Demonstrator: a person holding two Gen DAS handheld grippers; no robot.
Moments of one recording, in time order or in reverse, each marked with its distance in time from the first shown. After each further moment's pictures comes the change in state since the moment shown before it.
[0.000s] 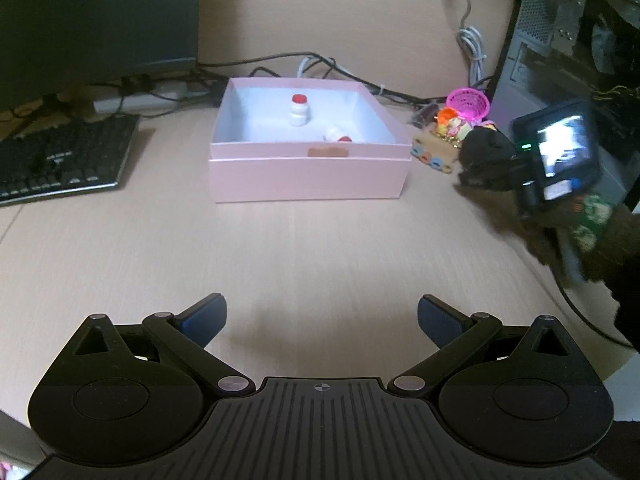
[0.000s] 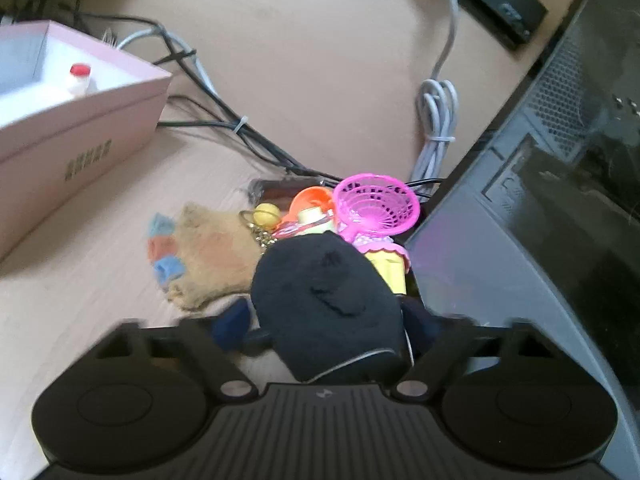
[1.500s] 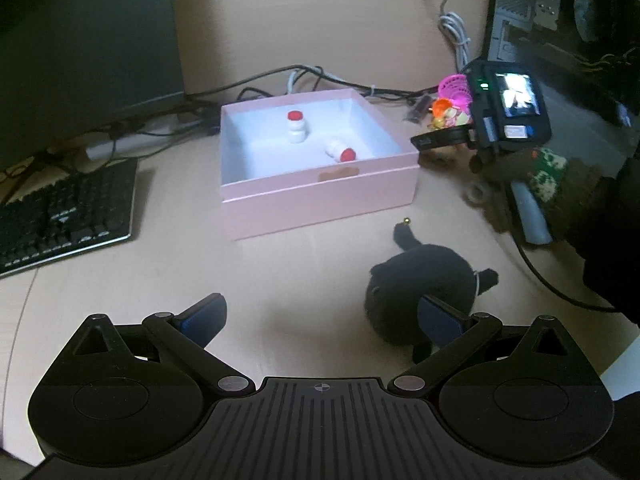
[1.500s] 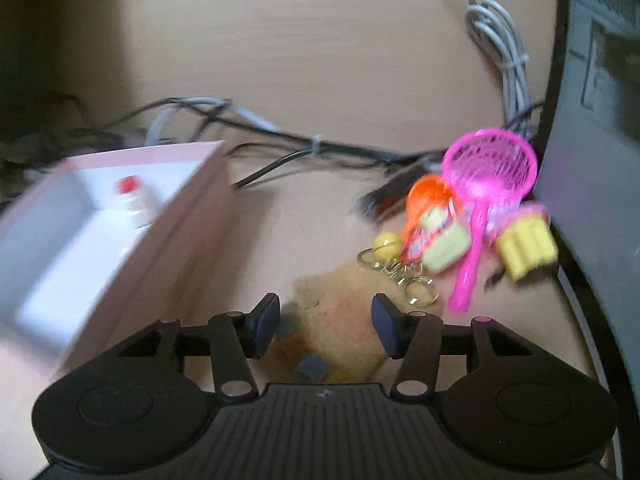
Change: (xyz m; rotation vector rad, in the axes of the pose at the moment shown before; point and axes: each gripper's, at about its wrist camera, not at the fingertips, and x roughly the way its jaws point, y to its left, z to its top) left arm 0.002 0.014 0.025 0.163 0.014 0.011; right arm -0.014 0.012 0.028 0.437 0.088 0.458
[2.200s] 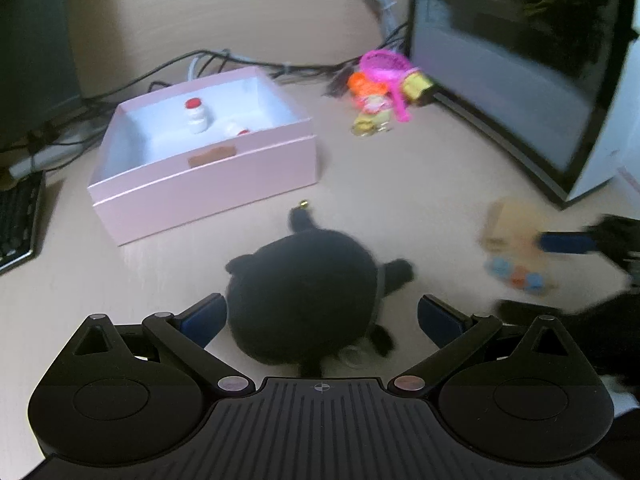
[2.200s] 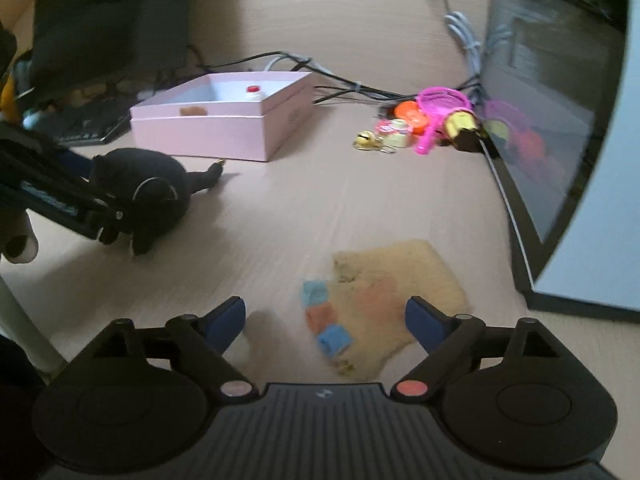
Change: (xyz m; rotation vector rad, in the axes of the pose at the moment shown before) left arm 0.053 -0.068 -0.012 0.106 0.019 -0.044; right arm -0.174 -0.028 -0.147 -0.110 0.016 0.046
